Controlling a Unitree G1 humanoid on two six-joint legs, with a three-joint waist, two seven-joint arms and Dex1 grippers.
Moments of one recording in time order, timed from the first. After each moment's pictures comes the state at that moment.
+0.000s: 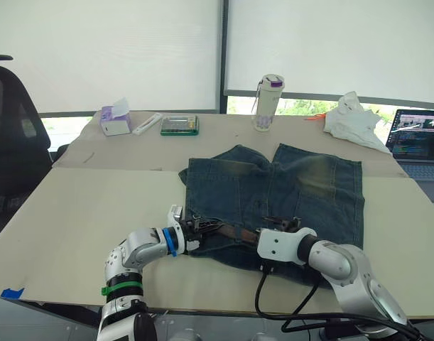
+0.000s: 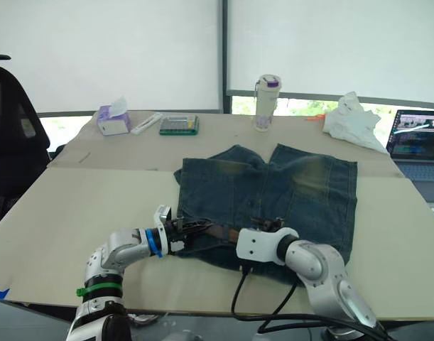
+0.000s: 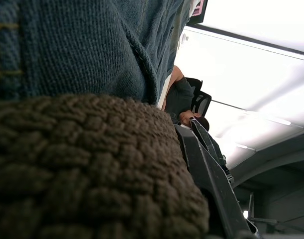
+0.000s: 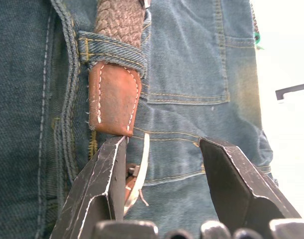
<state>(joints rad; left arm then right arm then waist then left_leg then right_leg) -0.49 0.06 0.50 0.44 -1.97 1.41 0.72 -0.12 -0.64 0.28 -0.55 -0.52 0.29 0.72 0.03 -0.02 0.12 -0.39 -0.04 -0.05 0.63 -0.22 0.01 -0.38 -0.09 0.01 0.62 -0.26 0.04</state>
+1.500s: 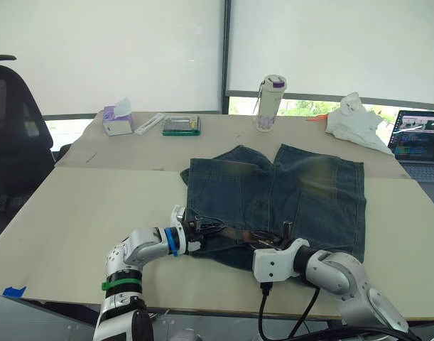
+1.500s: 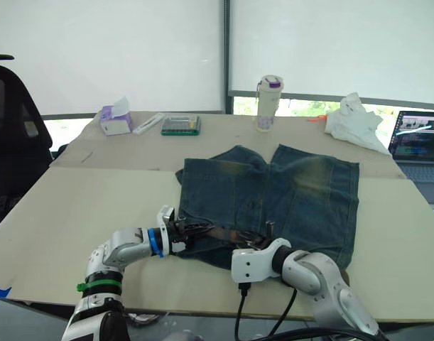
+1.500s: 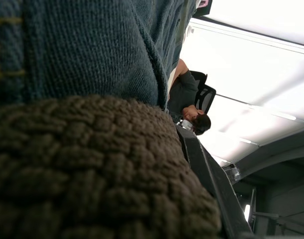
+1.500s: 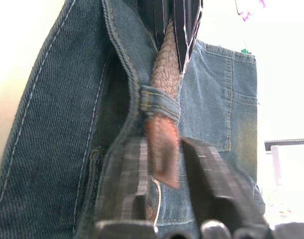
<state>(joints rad) -0.51 0.07 0.46 0.49 -1.97 1.41 0.70 -0.06 -0.63 0.30 -0.51 -0.57 0.02 0.67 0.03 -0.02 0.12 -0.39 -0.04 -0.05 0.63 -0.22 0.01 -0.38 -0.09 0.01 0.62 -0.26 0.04</state>
